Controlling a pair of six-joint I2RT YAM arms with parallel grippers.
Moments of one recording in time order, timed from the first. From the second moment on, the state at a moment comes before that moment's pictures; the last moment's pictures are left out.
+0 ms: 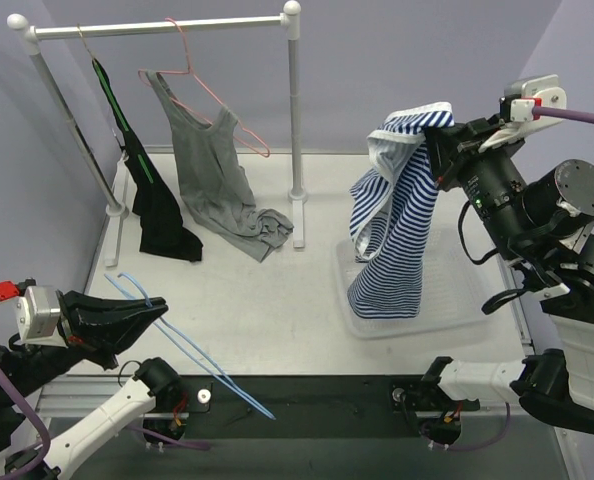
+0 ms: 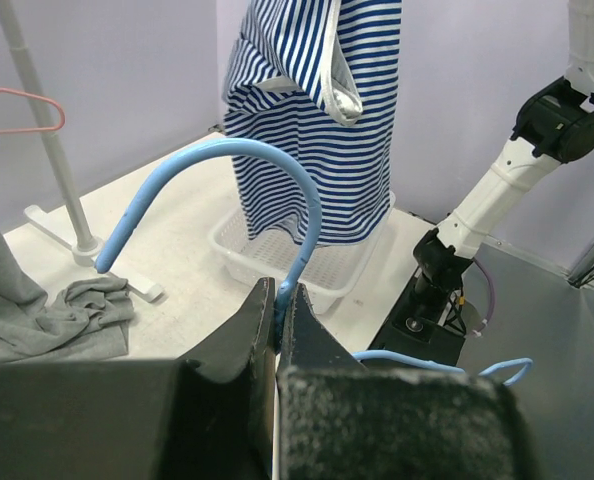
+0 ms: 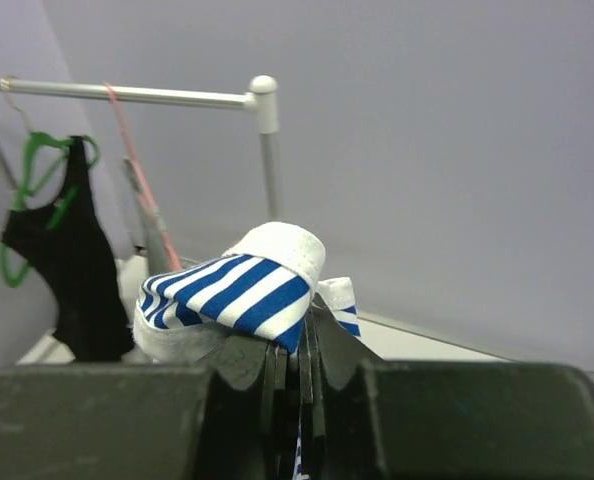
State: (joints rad) left arm -0.71 0.39 1.38 -0.83 0.27 -0.19; right arm 0.88 1.19 2.06 -0.65 0.49 -0.07
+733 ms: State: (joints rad) left arm -0.71 0.40 1.36 -0.83 0.25 -0.19; right arm 0.60 1.09 1.47 -0.65 0.68 -0.01
